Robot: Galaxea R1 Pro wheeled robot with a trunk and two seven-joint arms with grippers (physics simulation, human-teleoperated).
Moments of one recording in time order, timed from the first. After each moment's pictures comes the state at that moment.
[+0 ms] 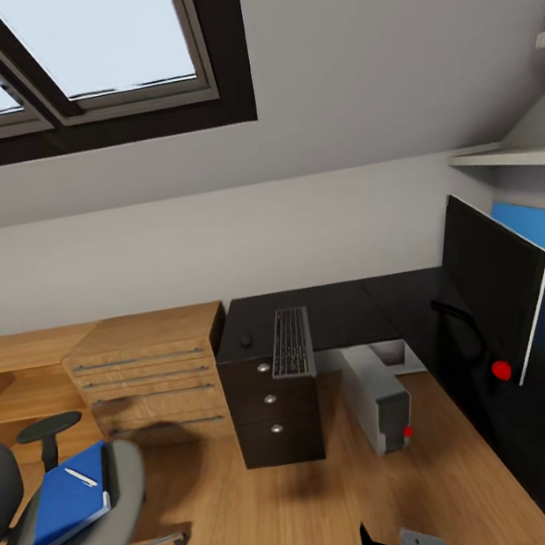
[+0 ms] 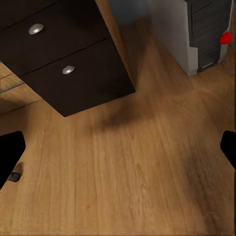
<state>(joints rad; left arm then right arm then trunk) -0.10 -0.03 -0.04 -0.65 0.21 -0.07 0.21 -0.32 0.16 0.13 -0.23 -0.45 -0.53 0.05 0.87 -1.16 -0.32</state>
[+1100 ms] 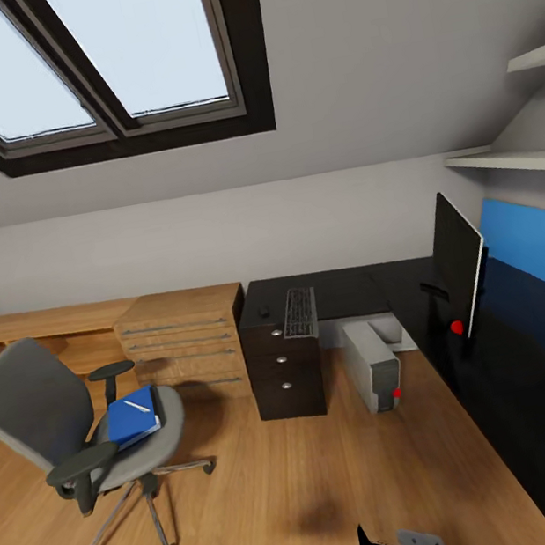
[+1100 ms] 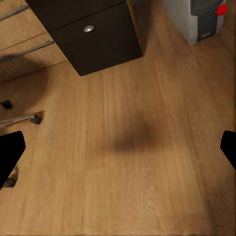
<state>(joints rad) -0.10 -0.02 -0.03 -0.59 0.21 -0.08 0.21 -0.32 0.16 0.14 -0.23 -0.41 -0.53 0.06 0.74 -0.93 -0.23</state>
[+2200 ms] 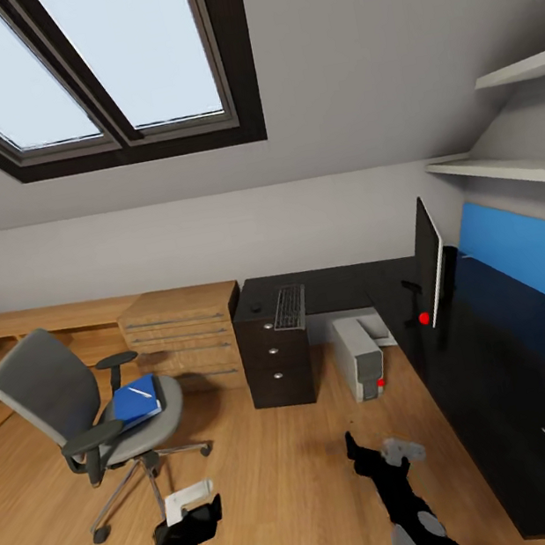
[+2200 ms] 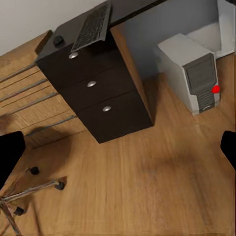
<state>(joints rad) -0.08 -0.01 -0.04 -1.33 0.21 0.42 0.21 -0.32 0.14 0.13 -0.74 -0.41 -0.33 -0.06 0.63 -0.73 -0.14</state>
